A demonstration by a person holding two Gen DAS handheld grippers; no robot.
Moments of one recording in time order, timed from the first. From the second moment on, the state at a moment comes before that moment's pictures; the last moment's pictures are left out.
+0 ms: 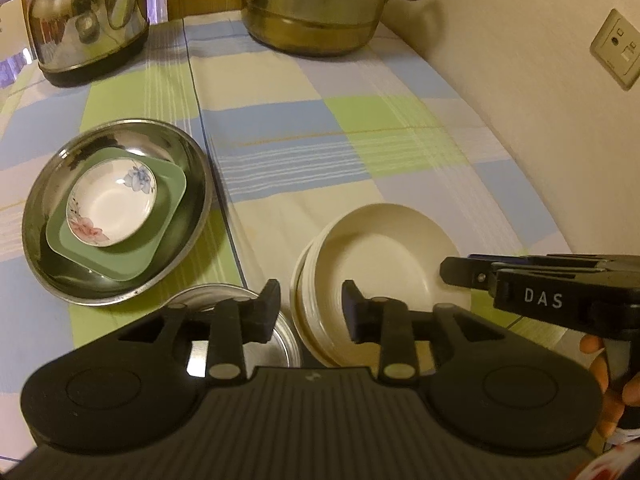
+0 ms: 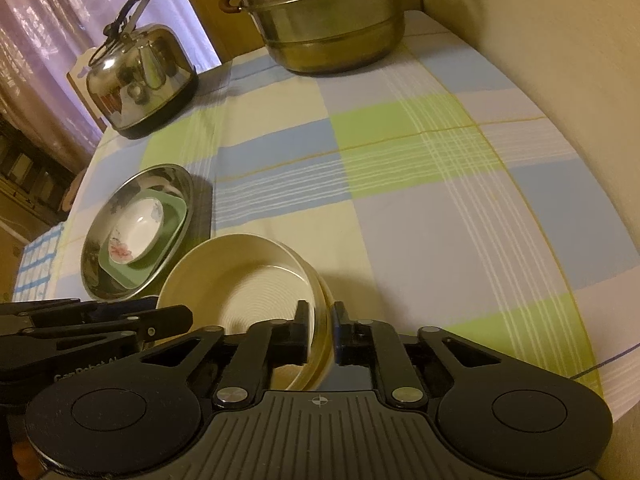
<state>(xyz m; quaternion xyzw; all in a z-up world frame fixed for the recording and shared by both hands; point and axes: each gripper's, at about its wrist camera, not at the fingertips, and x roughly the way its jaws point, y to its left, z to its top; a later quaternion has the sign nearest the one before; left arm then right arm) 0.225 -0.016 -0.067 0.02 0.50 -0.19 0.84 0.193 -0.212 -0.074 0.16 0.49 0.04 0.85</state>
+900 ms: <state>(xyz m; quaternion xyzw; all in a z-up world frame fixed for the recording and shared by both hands) 0.142 0.049 -0.030 0.02 0.47 -0.17 0.86 0.107 -0.187 -0.045 0.15 0.46 0.05 0.87</state>
